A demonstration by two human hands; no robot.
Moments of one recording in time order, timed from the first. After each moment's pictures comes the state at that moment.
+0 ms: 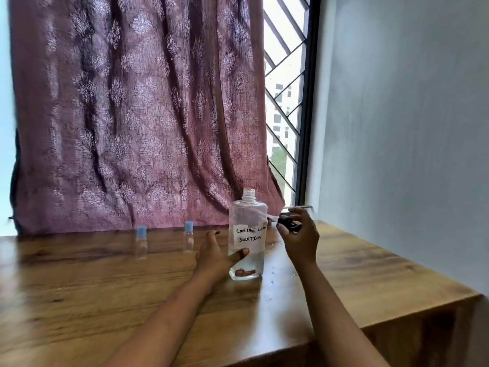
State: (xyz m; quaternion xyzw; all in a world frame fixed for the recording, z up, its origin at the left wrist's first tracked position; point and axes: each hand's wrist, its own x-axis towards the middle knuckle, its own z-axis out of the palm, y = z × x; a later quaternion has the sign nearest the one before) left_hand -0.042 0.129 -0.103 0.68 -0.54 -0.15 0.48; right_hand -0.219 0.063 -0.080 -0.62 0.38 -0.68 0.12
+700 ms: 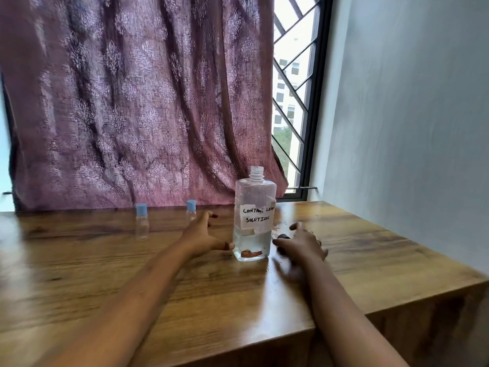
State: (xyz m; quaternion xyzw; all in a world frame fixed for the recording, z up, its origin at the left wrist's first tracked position) left_hand 0.004 0.136 -0.094 0.67 -0.60 -0.21 0.39; right_hand -0.219 0.048 -0.116 -0.64 0.68 -0.31 0.16
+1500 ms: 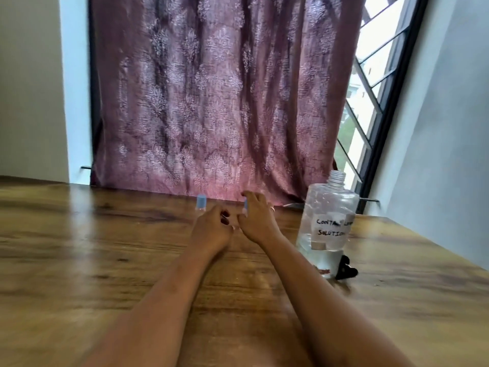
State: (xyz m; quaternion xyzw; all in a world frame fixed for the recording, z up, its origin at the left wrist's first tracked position) left_hand 0.085 0.138 -0.109 0.73 -0.48 -0.05 0.49; right_hand -0.010 0.070 -0.085 -0.86 0.36 -0.33 0.10
